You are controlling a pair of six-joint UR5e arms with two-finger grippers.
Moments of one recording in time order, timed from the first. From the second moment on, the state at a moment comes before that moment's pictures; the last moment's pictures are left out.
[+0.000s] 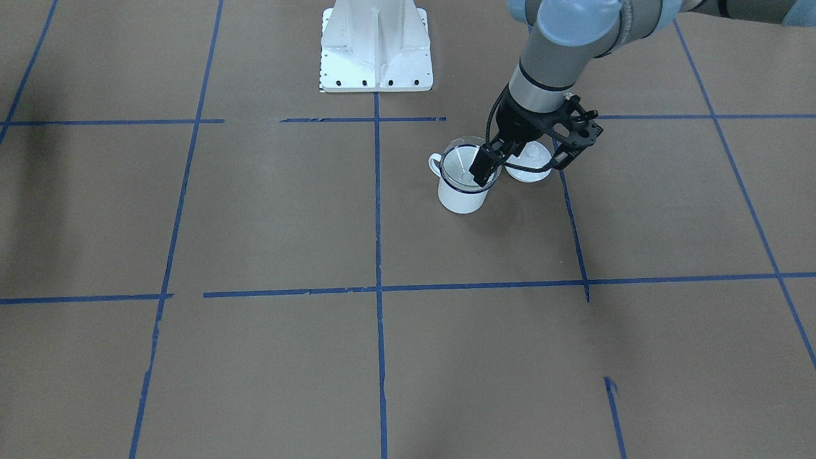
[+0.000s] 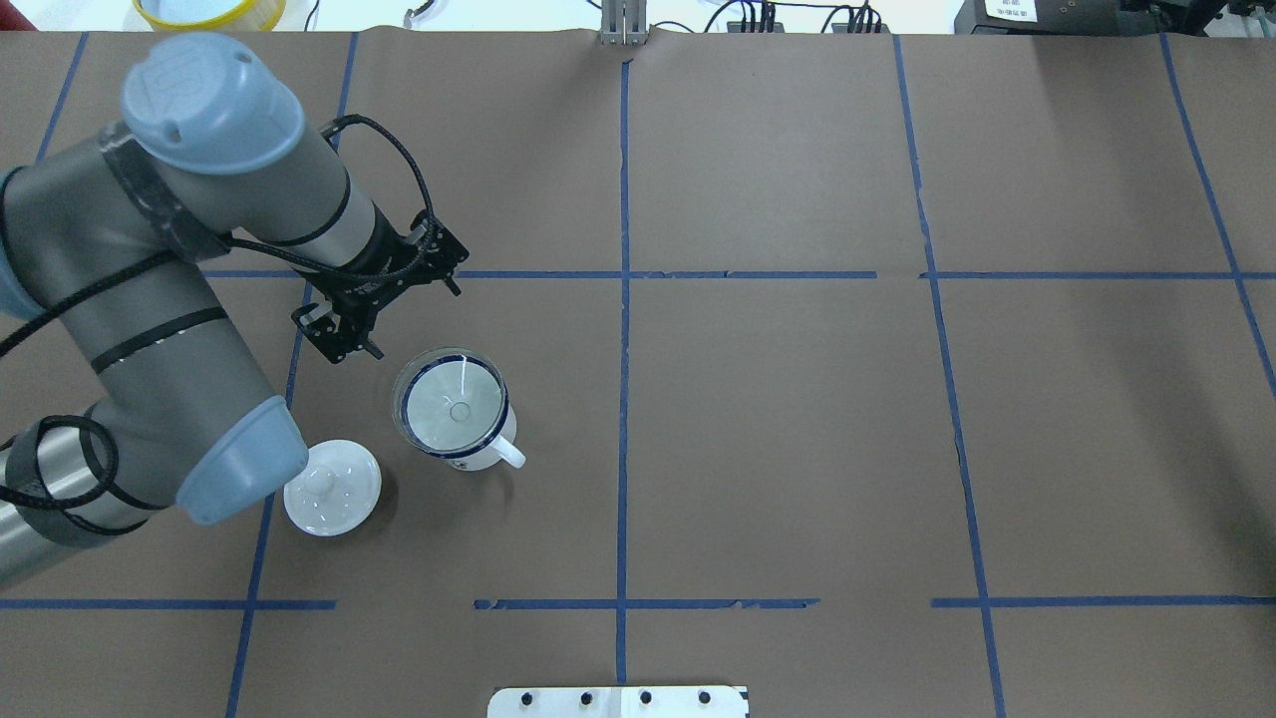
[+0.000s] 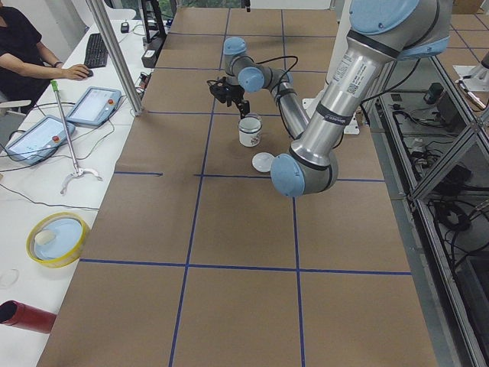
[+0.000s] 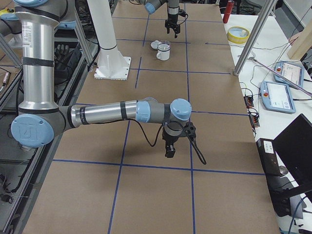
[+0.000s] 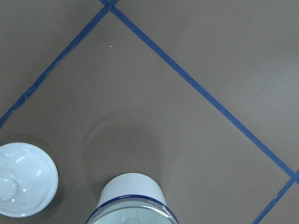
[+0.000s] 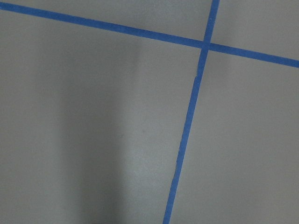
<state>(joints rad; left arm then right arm) -0.70 -2.13 -1.91 -1.42 -2.04 -1.81 1.45 -1.63 1.79 -1.79 2.31 -0.13</state>
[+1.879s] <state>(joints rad) -0.56 -2.22 -1.80 -1.42 -1.92 -1.91 1.45 -1.63 1.79 -1.79 2.31 -0.13</state>
